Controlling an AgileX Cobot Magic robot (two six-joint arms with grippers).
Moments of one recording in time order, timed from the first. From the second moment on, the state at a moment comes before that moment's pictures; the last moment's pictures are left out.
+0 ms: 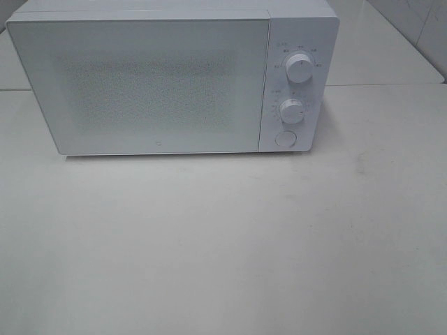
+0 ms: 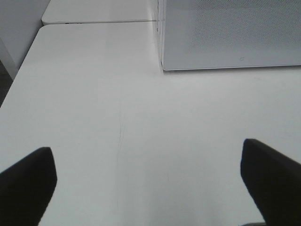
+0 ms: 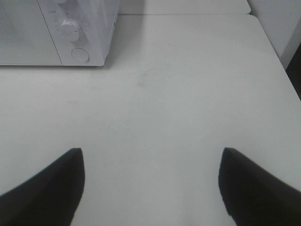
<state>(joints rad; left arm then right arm) 0.01 0.00 -0.52 -0.06 1.08 0.04 0.09 0.00 -0.50 -0.06 0.99 0.08</state>
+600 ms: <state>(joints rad) 0.01 0.00 -0.52 -0.06 1.08 0.04 0.09 0.00 -0.50 -0.06 0.99 0.07</state>
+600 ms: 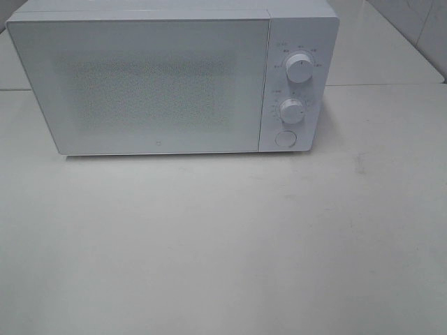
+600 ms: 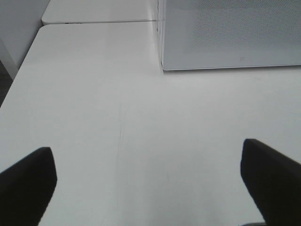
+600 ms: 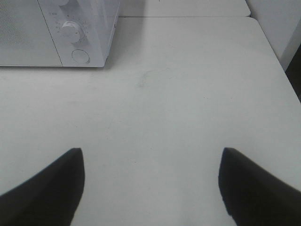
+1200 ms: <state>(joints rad) 0.01 0.00 -0.52 -0.06 1.08 0.04 0.09 0.03 -0.52 -0.06 0.98 0.07</state>
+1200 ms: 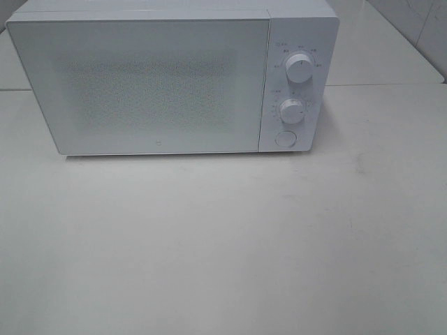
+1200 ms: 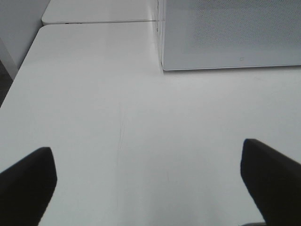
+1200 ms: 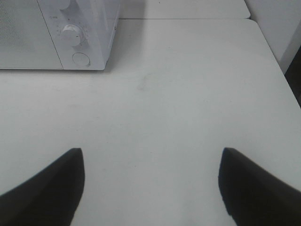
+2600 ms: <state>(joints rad) 0.01 0.00 -0.52 -0.06 1.08 0.04 0.09 0.92 -0.52 -0.04 0.10 0.08</state>
